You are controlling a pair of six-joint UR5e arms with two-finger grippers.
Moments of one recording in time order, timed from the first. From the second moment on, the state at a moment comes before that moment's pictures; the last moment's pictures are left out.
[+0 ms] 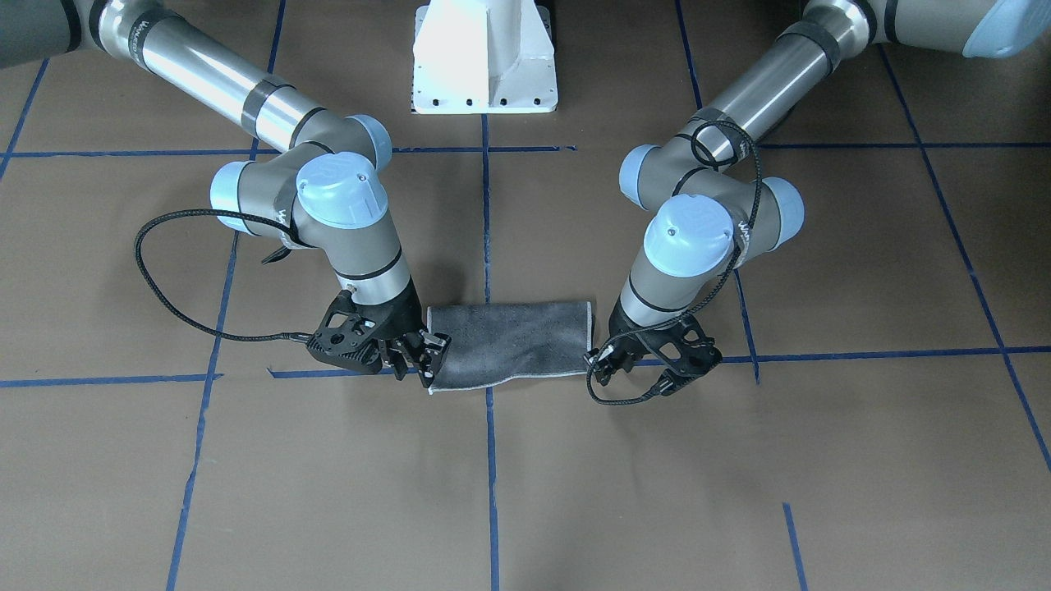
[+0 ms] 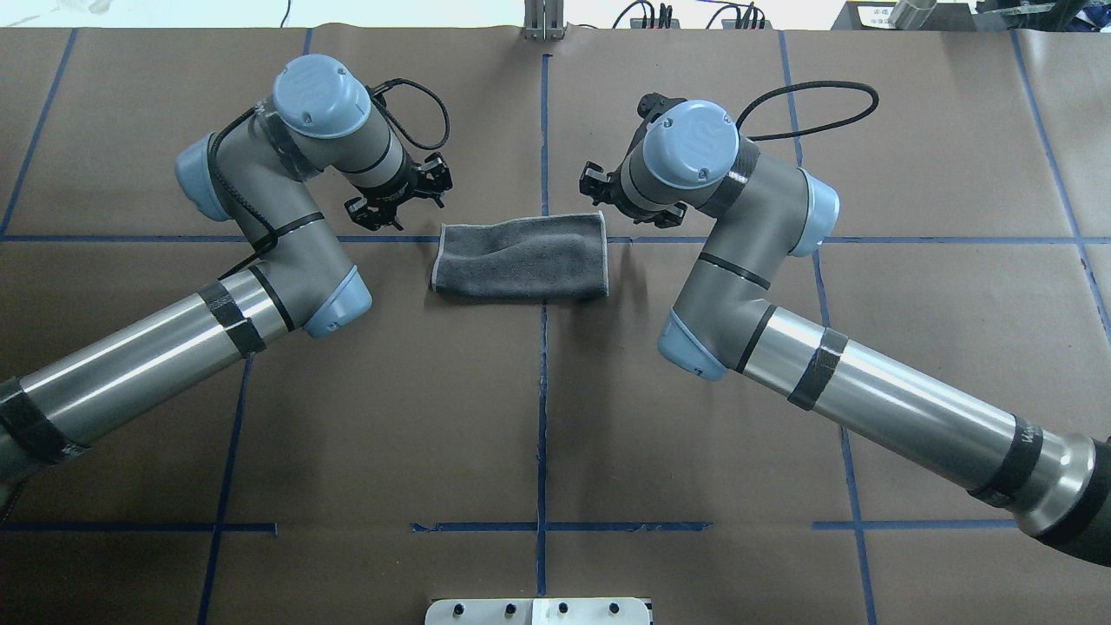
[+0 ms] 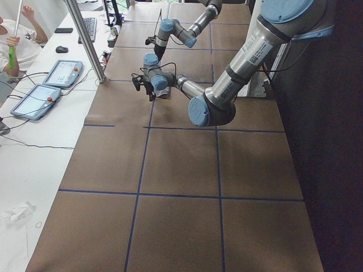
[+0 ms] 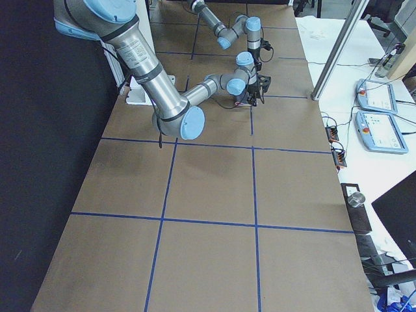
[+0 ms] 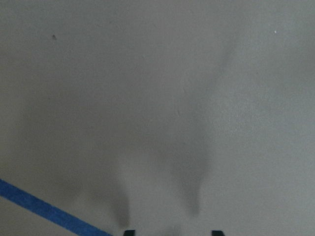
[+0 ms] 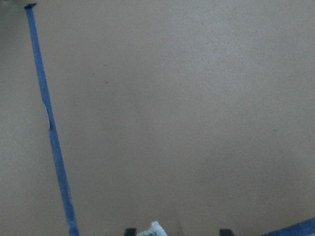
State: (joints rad) left arm -0.76 -2.34 -1.20 -2.02 -1.98 -1.58; right arm 0.67 -0.82 1.29 -1.11 1.75 1.52
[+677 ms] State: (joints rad) left arm -0.77 -2.23 -1.43 -1.99 -2.11 -1.65; right arm 0.69 -0.84 1.36 -1.12 1.85 1.52
